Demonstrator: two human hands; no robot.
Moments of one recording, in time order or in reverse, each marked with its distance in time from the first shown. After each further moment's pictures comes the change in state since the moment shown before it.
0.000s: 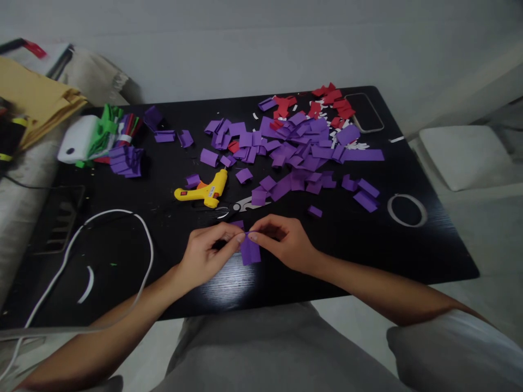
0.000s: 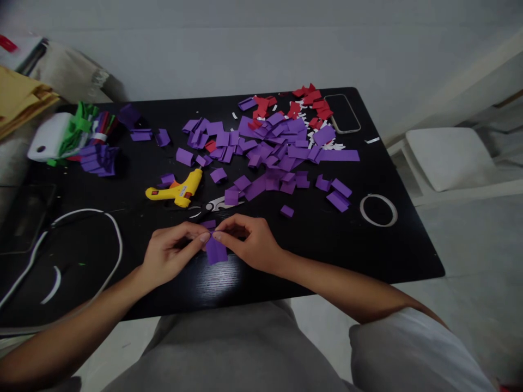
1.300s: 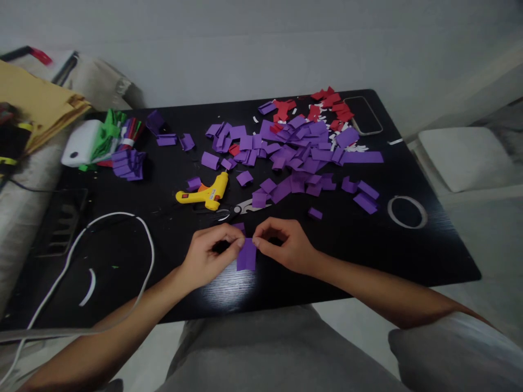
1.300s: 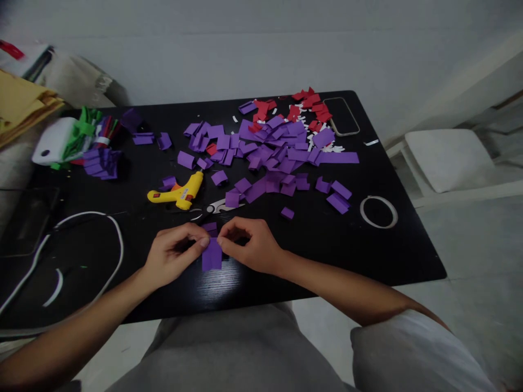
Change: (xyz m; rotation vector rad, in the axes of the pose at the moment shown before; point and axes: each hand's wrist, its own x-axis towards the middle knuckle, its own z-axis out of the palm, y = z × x) left_hand 0.002 -0.004 0.001 -0.010 -0.003 0.099; right_hand 0.000 -0.003 -0.004 -0.084 -0.073 -0.065
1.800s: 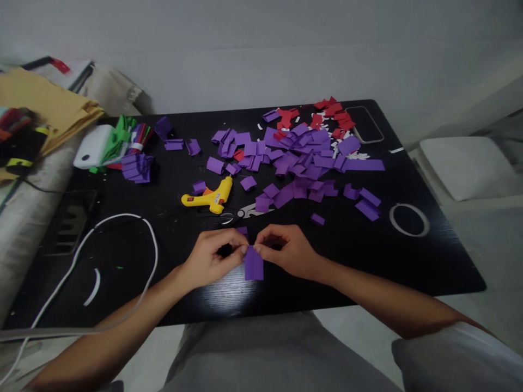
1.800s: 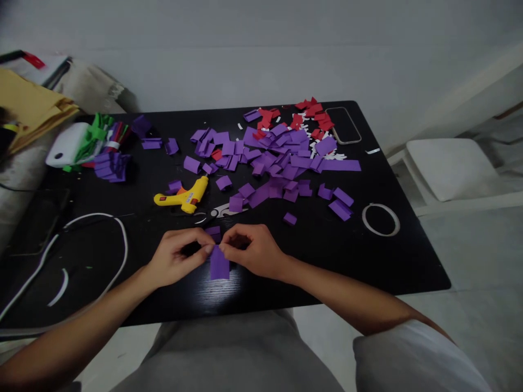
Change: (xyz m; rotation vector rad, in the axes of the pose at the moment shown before) left_hand 0.006 -0.001 -0.006 0.024 -0.085 0.075; right_hand 0.002 0.000 -0.002 0.000 -0.055 0.086
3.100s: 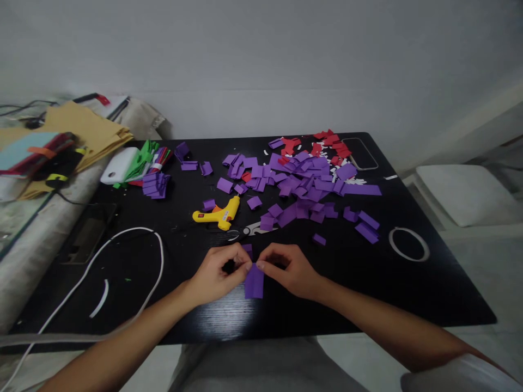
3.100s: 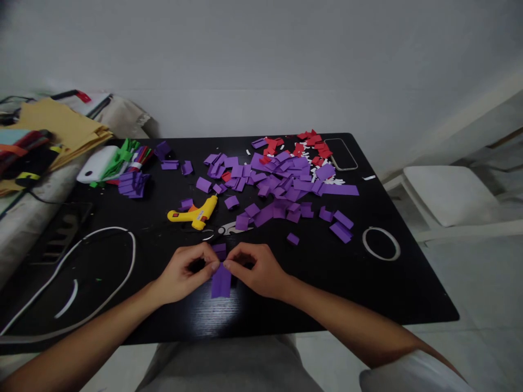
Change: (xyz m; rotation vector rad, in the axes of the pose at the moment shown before) left_hand -0.002 0.000 0.002 -0.070 0.027 -0.072; right_hand 0.002 -0.001 0.001 -0.044 -0.032 -0.023
